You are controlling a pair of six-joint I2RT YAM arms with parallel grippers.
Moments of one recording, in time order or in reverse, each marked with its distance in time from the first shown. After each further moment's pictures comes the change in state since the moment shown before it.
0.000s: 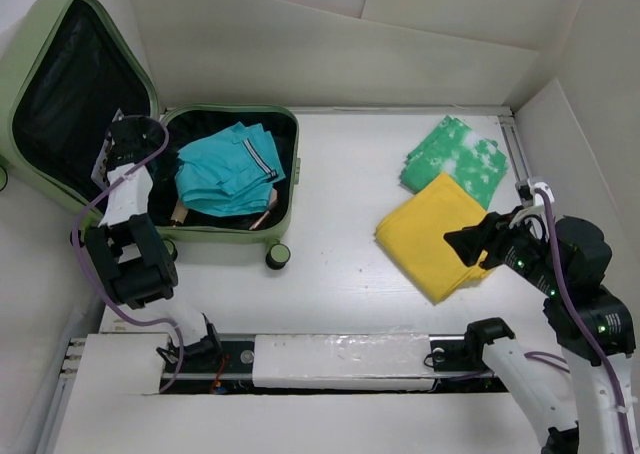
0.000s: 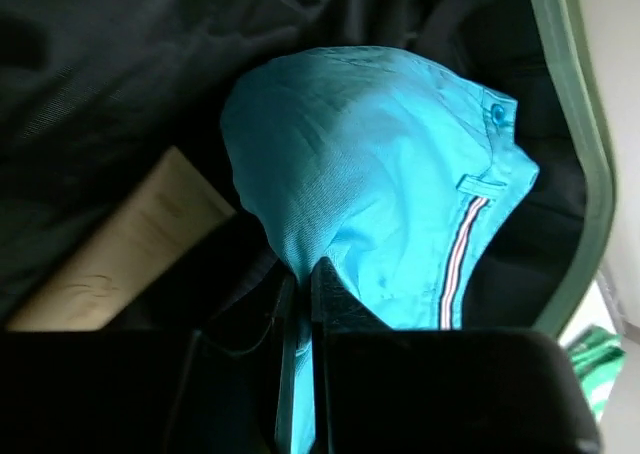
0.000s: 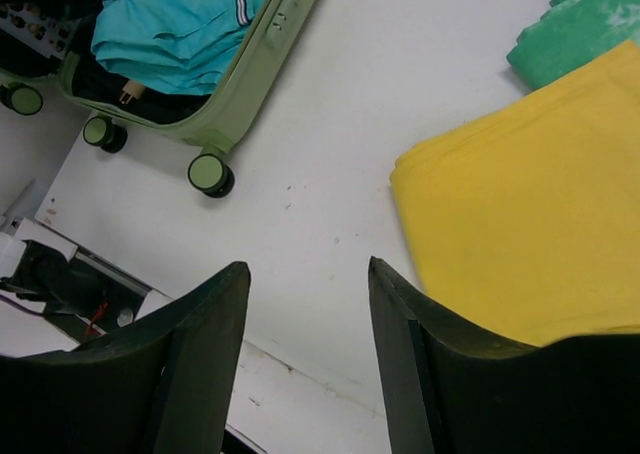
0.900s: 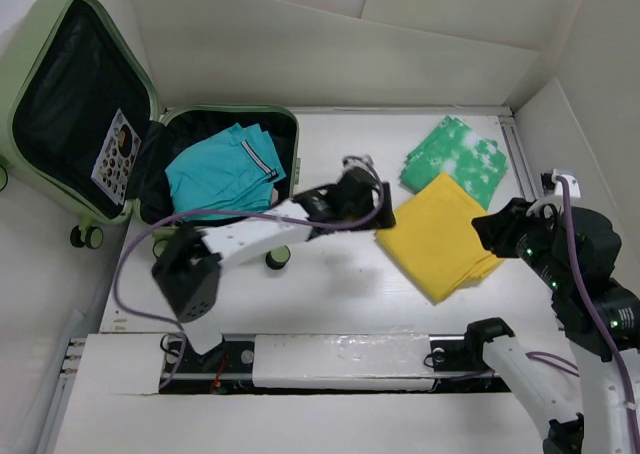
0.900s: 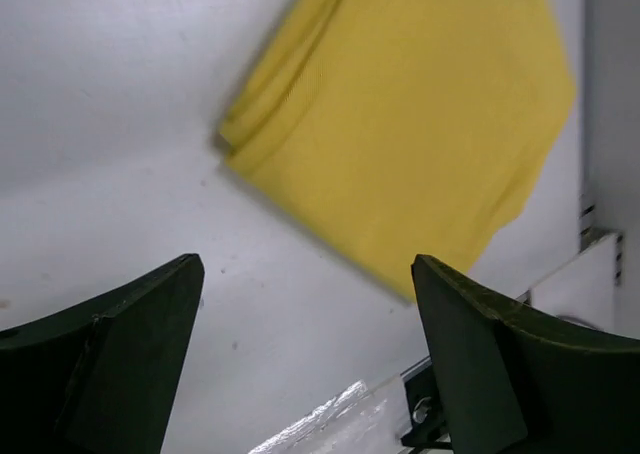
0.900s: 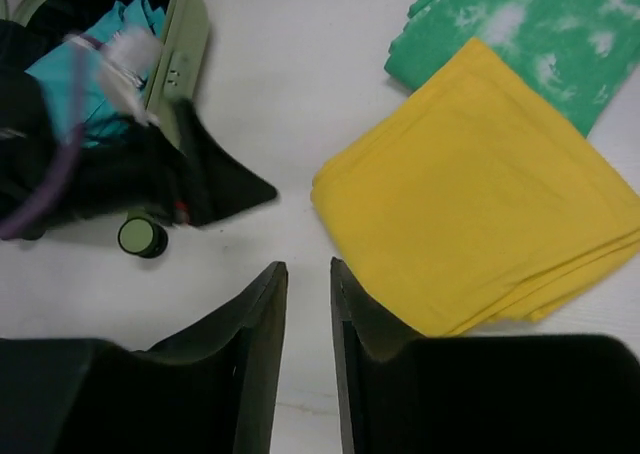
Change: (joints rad) left arm -1.227 -0.065 0.000 0.017 -0.286 -0.106; right arm 0.000 0.076 0.111 -0.092 0.272 0.057
